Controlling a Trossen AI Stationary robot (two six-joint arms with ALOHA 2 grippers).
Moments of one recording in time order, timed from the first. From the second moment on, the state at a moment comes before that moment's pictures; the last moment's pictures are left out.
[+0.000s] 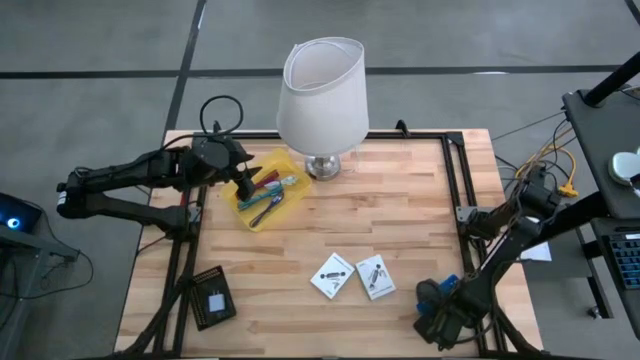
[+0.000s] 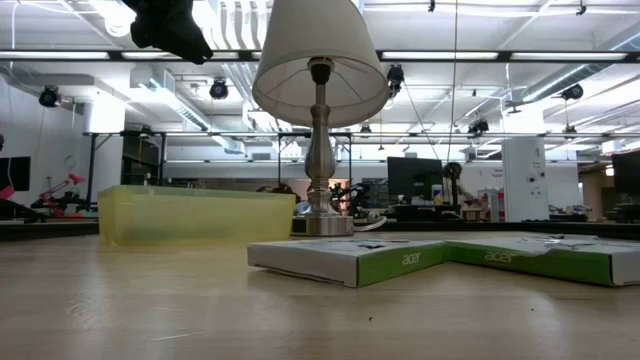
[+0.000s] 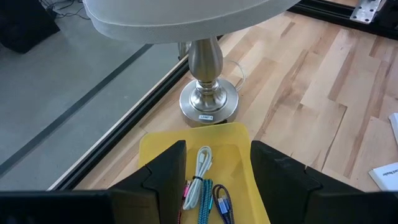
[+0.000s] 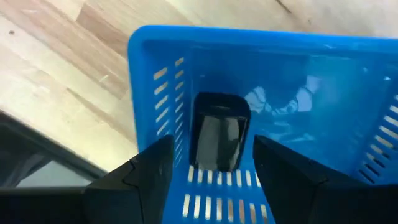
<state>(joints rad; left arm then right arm) 0.15 0.92 1.08 -0.80 -0.42 -0.25 0.97 1.64 1.01 -0.81 -0.11 1.90</state>
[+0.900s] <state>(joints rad) 0.15 0.92 1.08 -0.79 -0.42 -0.25 0.97 1.67 1.00 -0.80 -0.16 1.83</state>
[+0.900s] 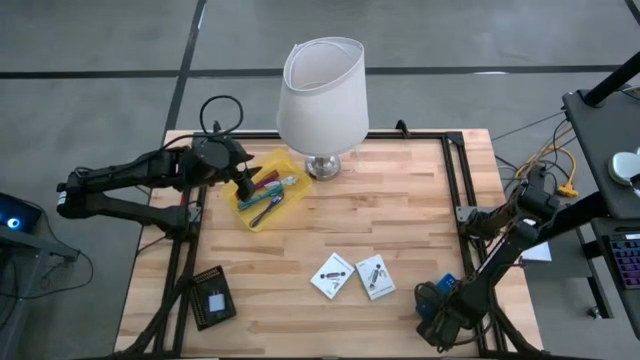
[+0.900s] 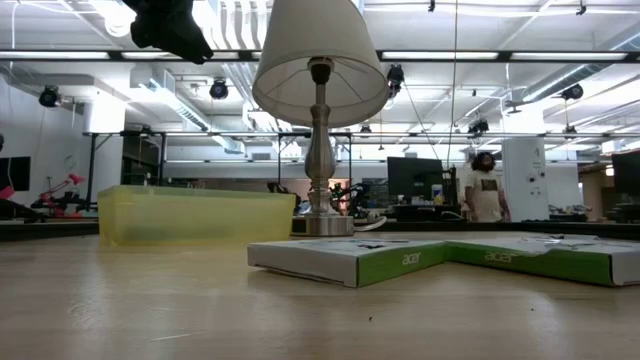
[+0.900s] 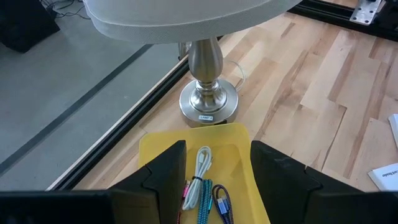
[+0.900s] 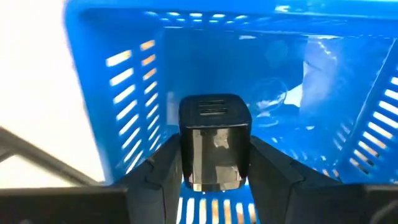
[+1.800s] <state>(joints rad) 0.15 0.94 0.98 -0.16 0.20 -0.30 0.86 1.17 1.01 -0.64 1.16 1.17</state>
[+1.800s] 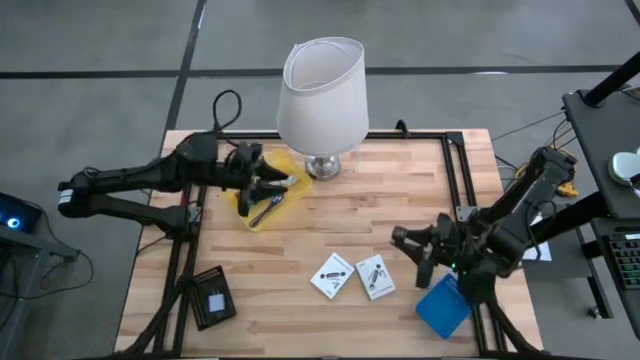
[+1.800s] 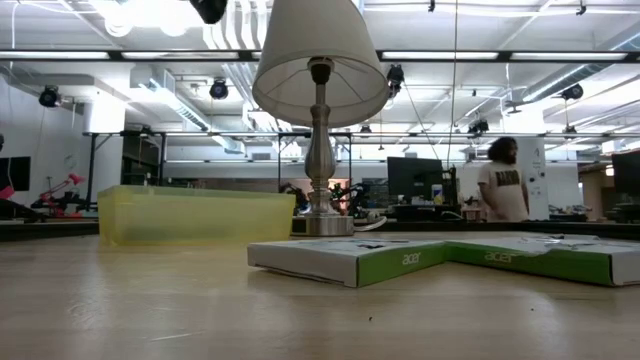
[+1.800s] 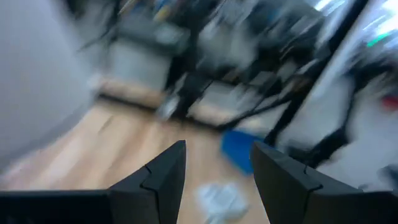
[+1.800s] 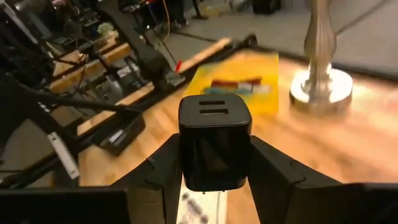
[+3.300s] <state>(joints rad) 0.01 1.58 1.00 0.93 0.33 -0.34 0.41 1.17 1.01 0.01 0.62 0.57</state>
